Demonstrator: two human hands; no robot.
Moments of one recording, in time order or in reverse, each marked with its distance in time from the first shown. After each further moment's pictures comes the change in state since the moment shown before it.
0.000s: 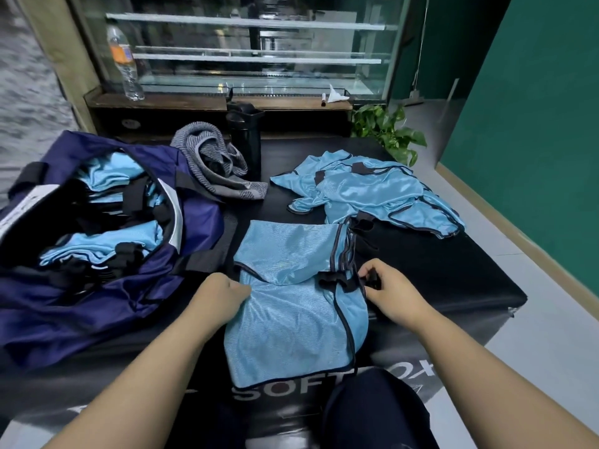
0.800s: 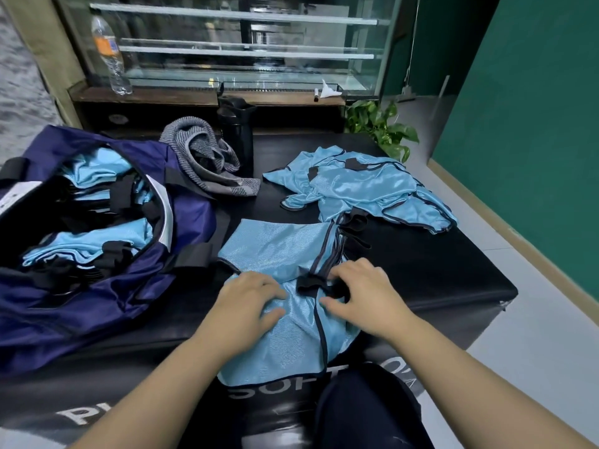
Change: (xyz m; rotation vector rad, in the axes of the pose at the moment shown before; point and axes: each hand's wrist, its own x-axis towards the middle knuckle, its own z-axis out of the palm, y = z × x) left_hand -0.012 -0.003 0.026 0.469 -0.049 0.656; right_hand -0.018 -0.043 0.016 -0.478 -0.023 -0.253
